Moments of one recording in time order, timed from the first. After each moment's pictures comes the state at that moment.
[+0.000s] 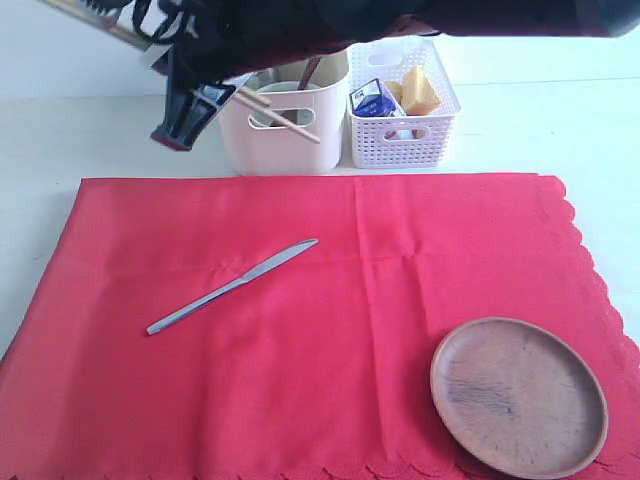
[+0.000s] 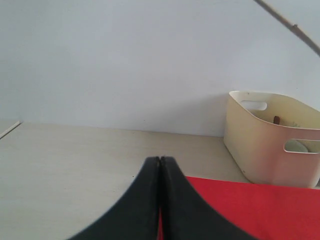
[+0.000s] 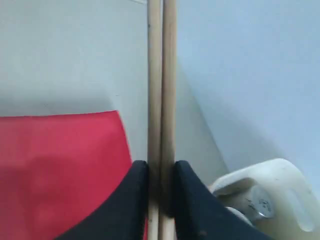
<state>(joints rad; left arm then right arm) -0.01 0.01 0.00 0.01 0.08 -0.11 0.81 1.78 -1.39 0.30 0.20 -0.89</state>
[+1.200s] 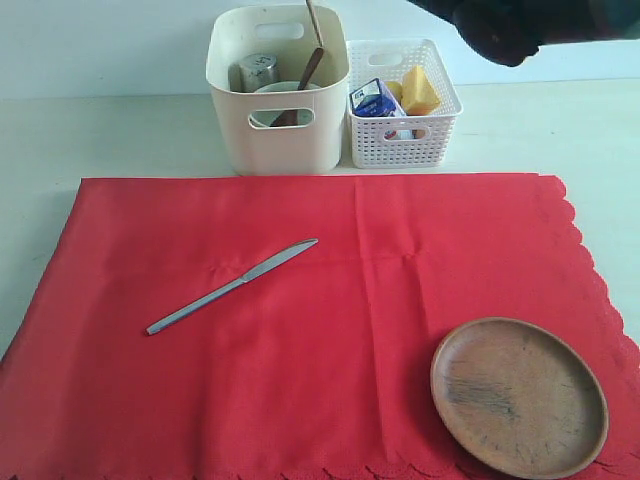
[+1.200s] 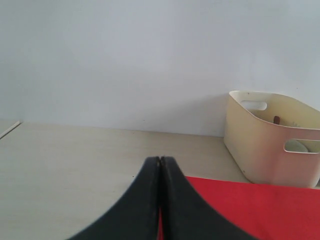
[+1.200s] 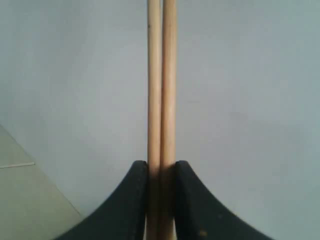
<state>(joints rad) -0.01 0.01 0.00 0.01 0.08 -0.11 0.41 1.96 -1.39 -0.59 -0.74 0.29</state>
